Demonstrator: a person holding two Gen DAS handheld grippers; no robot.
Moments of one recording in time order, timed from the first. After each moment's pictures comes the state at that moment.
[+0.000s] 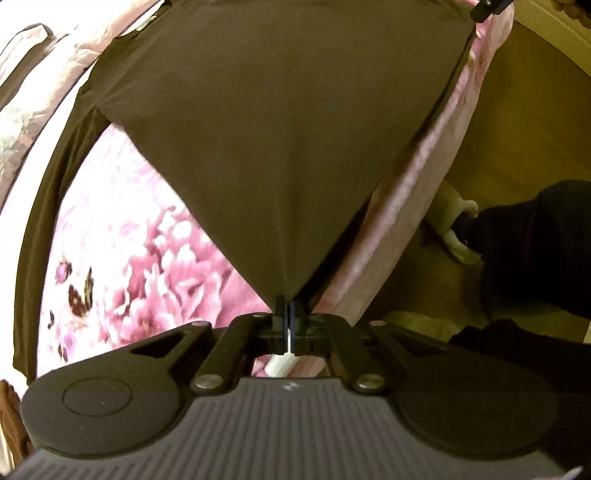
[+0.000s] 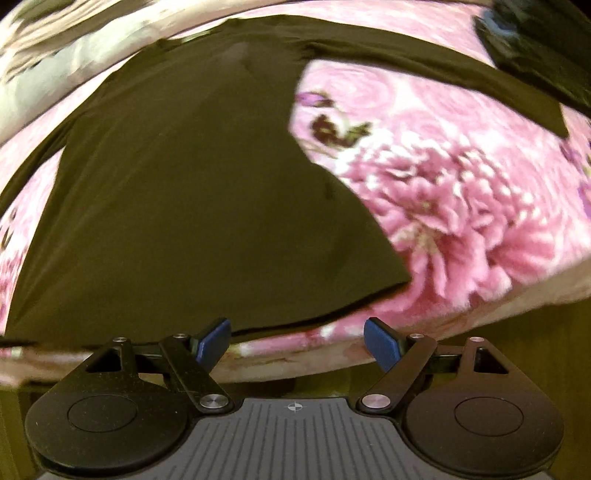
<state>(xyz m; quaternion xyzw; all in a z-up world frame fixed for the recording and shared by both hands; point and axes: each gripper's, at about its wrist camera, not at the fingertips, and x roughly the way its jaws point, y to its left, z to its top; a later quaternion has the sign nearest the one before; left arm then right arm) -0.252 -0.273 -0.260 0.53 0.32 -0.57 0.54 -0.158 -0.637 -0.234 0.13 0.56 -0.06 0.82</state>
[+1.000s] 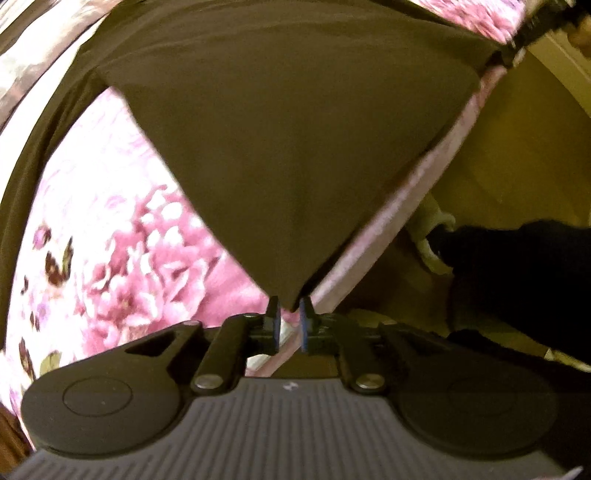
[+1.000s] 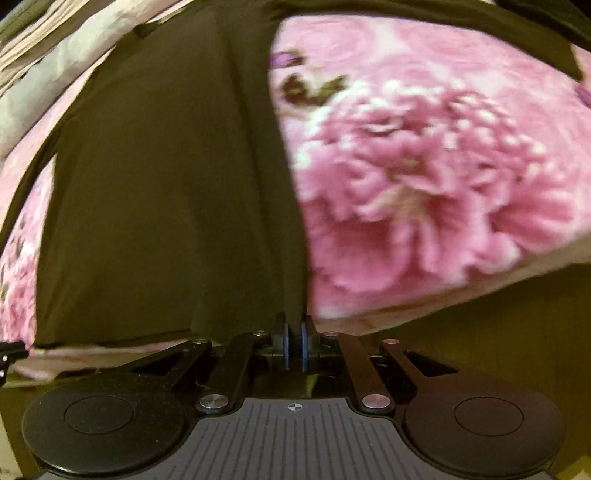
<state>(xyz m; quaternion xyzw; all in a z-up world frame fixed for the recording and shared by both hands) -0.224 -0.274 -0.244 0.47 0.41 -0.56 0.55 -0.143 -0.659 -0.247 0.18 0.62 0.00 0.77</state>
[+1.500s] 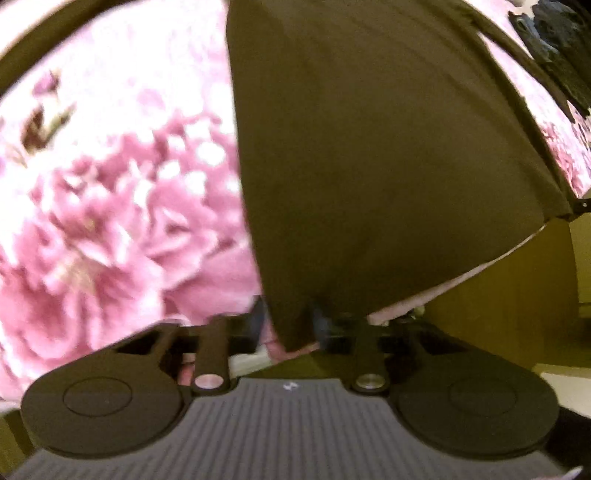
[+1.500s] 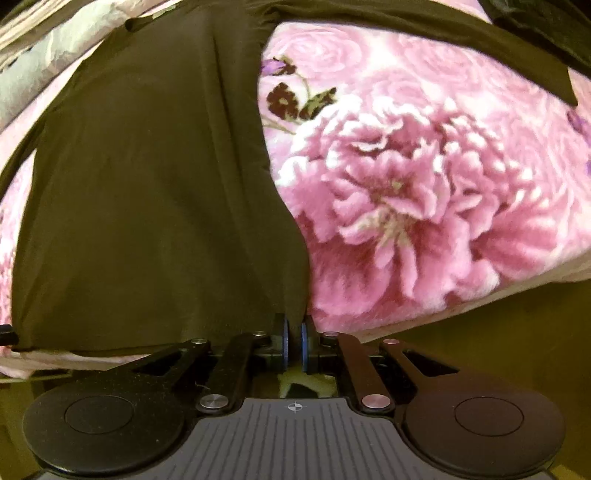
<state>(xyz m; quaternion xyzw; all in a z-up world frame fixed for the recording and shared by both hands) -0.174 -0.294 -0.289 0.30 0.58 -0.47 0.60 -0.129 -0.667 -0.247 0.13 0.62 -0.04 0.77</state>
